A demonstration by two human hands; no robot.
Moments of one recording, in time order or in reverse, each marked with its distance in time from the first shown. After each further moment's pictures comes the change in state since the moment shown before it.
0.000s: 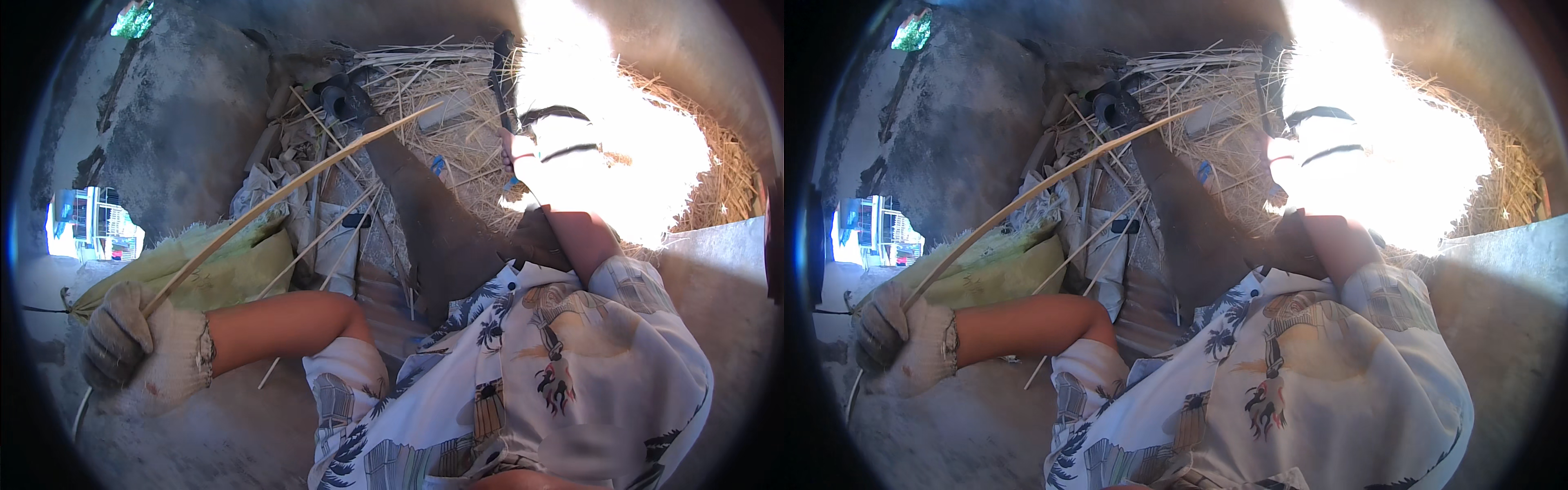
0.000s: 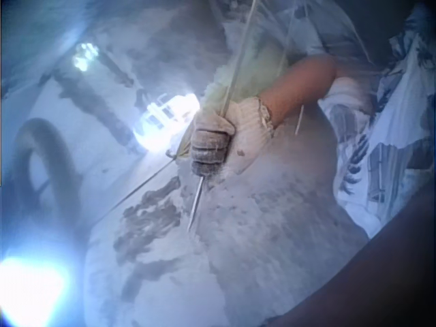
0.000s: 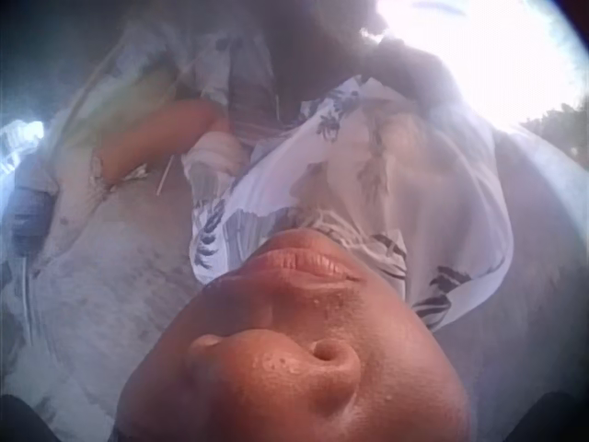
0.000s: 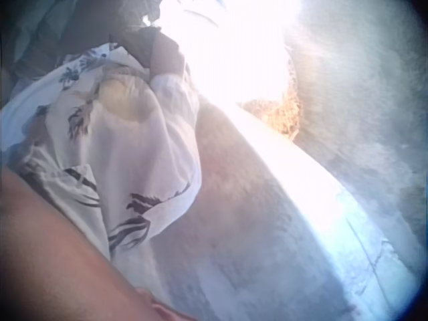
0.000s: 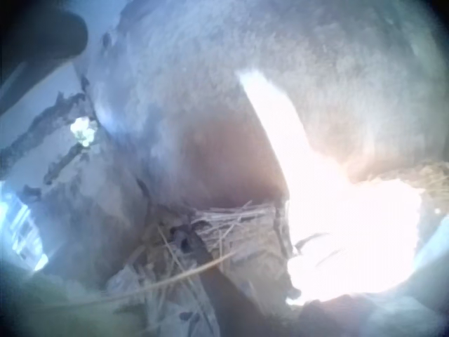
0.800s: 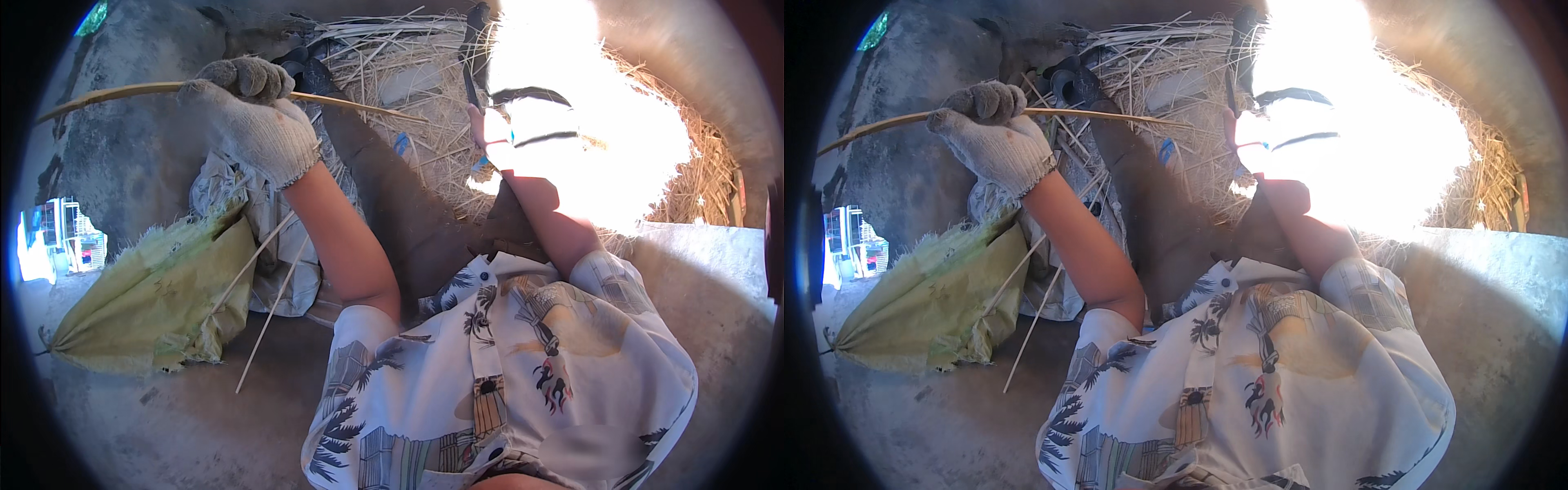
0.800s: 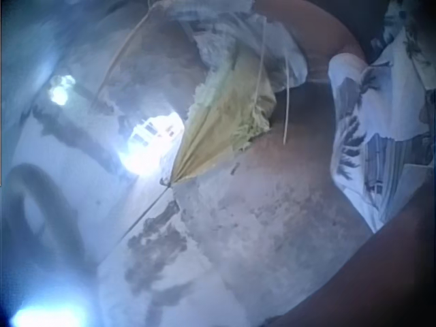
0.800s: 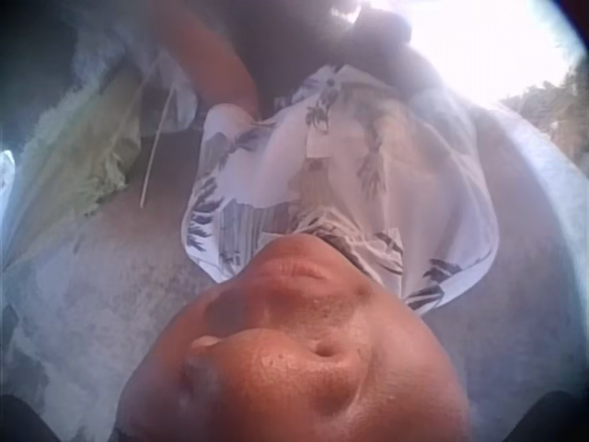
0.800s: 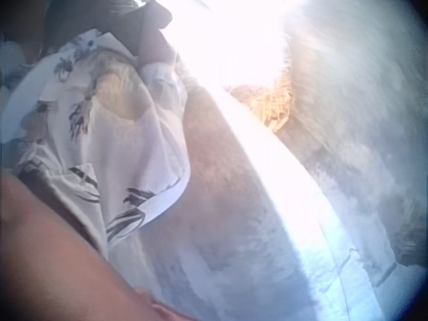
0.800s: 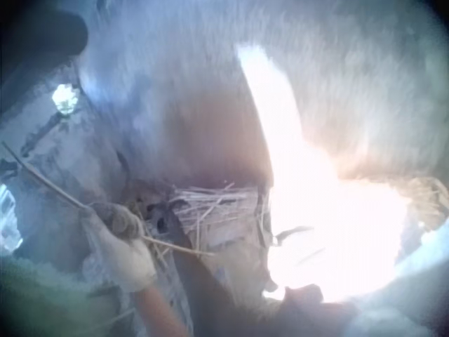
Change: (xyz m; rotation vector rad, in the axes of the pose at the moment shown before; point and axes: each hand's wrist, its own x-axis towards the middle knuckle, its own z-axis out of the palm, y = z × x) left_hand -0.124 -0.247 -0.004 0.417 0.136 -0.423; right_hand -0.069 -0.083 -0.041 -0.021 0.197 -0.062
